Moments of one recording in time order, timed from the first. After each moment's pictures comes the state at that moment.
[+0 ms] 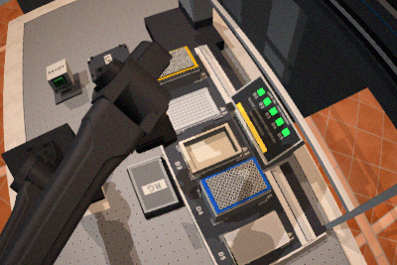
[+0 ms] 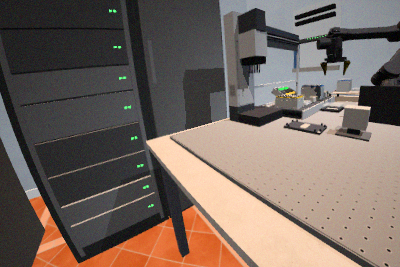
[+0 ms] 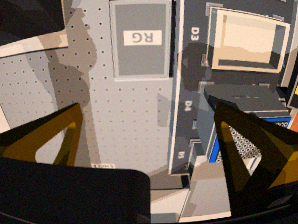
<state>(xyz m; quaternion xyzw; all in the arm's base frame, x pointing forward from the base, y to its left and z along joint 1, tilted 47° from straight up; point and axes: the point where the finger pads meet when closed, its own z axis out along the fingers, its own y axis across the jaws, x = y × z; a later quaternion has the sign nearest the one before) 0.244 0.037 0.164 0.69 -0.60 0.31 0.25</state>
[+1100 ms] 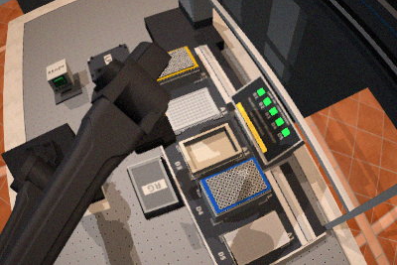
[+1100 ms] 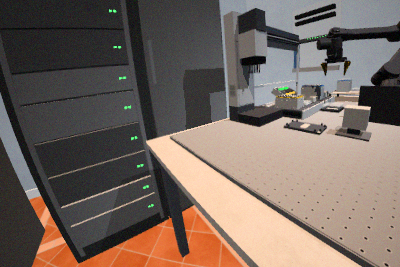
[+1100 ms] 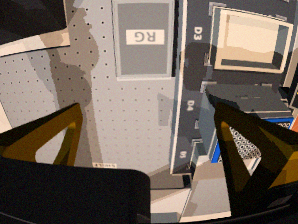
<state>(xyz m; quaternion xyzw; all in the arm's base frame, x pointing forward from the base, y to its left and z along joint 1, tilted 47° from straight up) 0.242 0.035 0.163 0.69 -0.60 0.31 0.25</state>
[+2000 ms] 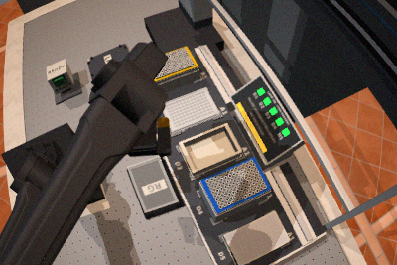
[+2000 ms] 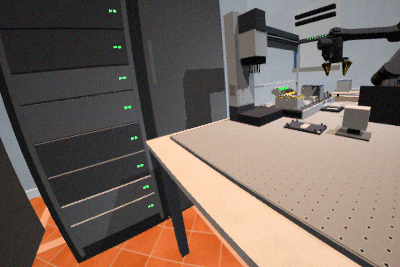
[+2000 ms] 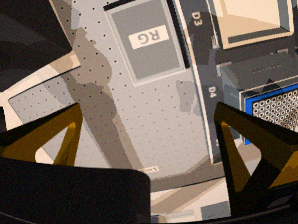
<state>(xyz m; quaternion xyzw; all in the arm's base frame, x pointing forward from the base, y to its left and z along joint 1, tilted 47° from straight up) 0.238 0.034 0.162 0.59 -0.70 0.34 0.20</state>
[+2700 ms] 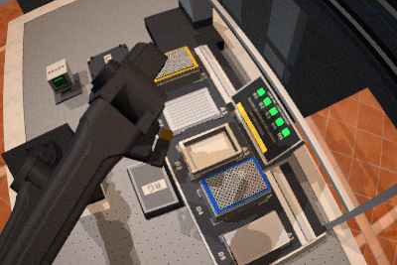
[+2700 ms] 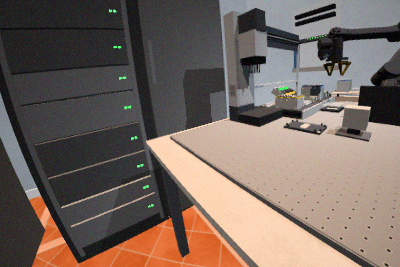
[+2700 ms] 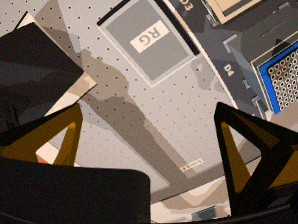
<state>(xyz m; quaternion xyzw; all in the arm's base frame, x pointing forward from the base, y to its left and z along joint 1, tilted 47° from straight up) 0.237 0.034 0.161 0.46 -0.80 0.37 0.14</state>
